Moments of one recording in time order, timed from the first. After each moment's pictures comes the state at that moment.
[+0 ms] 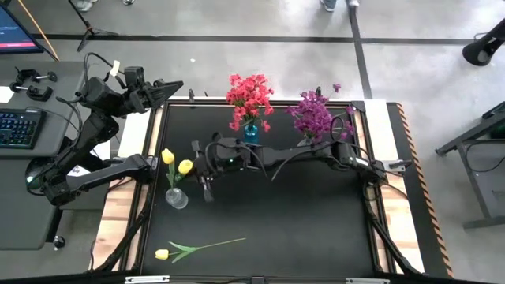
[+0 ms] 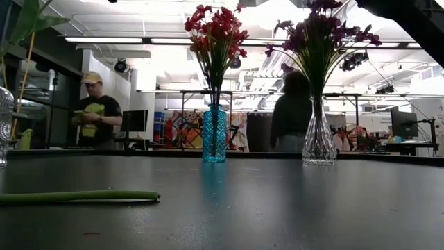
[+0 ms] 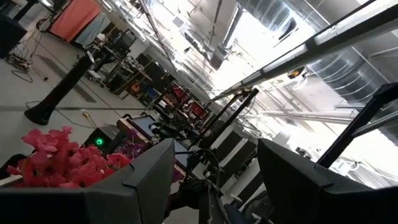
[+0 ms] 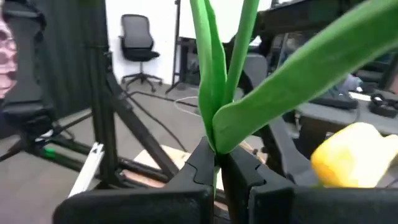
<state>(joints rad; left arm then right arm) 0.80 0.70 0.94 0.09 0.56 -0.90 0.09 2.34 2.22 0.07 -0.25 -0.14</state>
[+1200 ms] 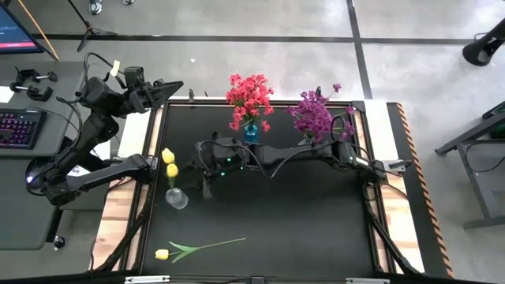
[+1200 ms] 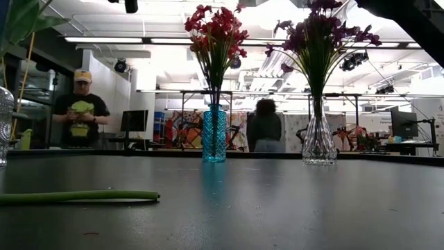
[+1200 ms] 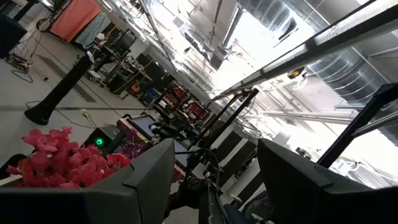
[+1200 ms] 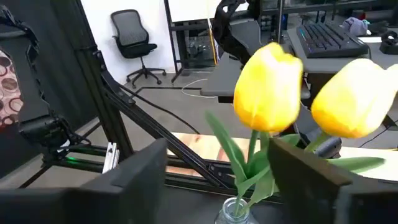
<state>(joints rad) 0.80 0.70 0.94 0.09 0.56 -0.91 0.08 2.34 2.23 -0.03 -0.24 0.06</state>
